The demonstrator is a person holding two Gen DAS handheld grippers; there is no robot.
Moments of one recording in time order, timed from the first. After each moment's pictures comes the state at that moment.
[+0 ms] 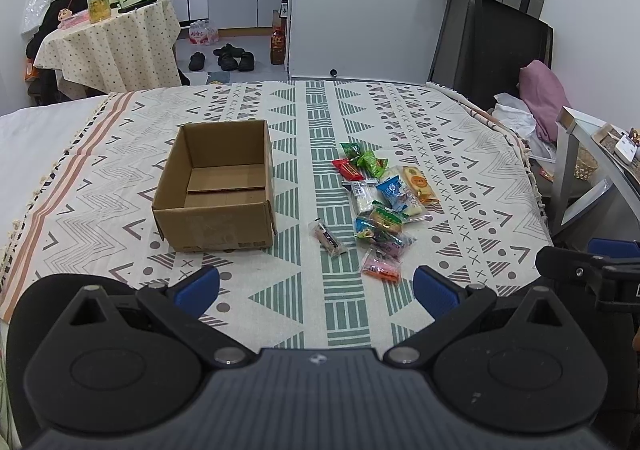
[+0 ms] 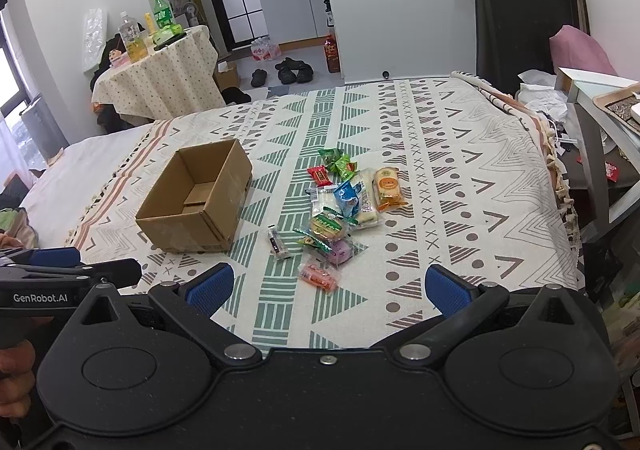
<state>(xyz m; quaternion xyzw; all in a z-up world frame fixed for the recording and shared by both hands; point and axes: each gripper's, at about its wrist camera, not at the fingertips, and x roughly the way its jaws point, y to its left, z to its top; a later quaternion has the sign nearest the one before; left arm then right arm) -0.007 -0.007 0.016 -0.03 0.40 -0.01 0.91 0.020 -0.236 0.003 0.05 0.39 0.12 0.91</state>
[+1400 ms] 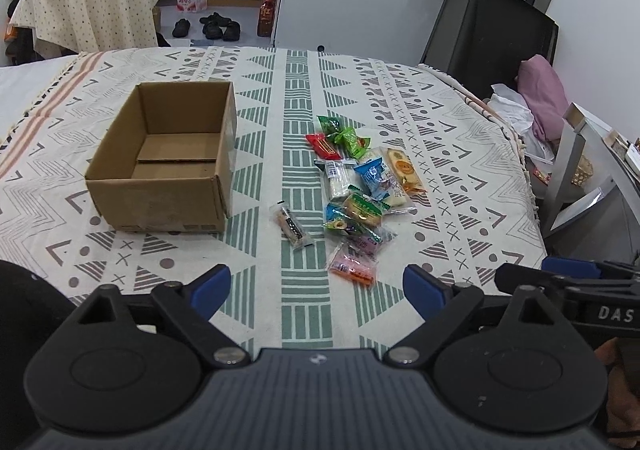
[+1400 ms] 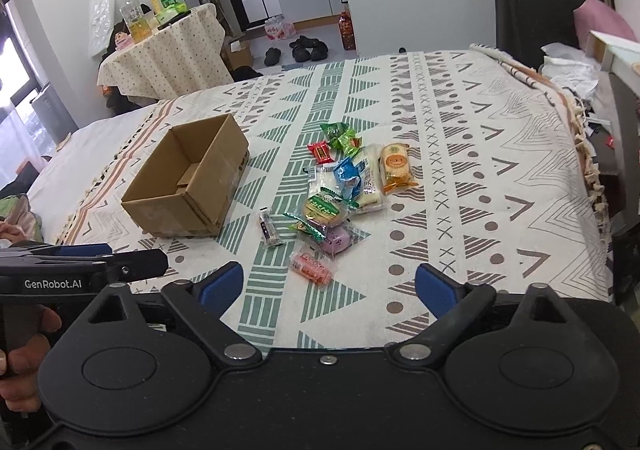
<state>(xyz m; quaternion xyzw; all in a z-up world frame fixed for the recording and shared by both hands) 0.043 -0.026 -0.046 -0.08 0.43 -0.03 0.90 0.057 -0.248 -0.047 0.05 0.41 0.16 0.90</state>
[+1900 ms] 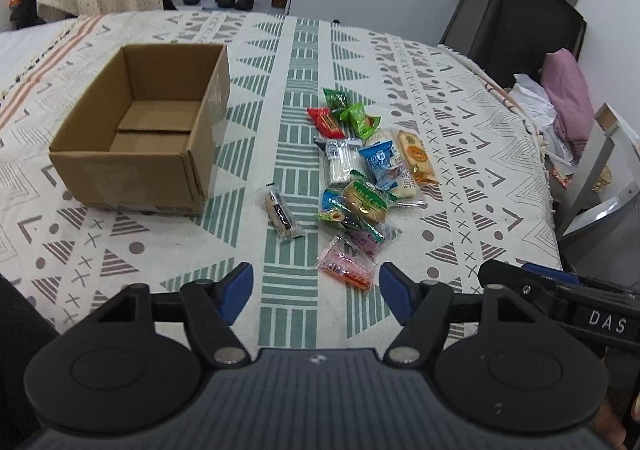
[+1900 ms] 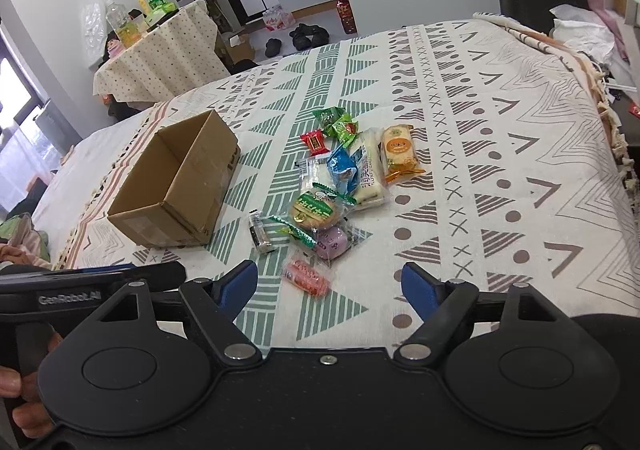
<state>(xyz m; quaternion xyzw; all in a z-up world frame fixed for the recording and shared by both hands) 0.085 -0.042 -0.082 -0.11 0.47 -0.01 0.88 0.098 -0.261 -0.084 0.10 0.43 0.17 0.88</state>
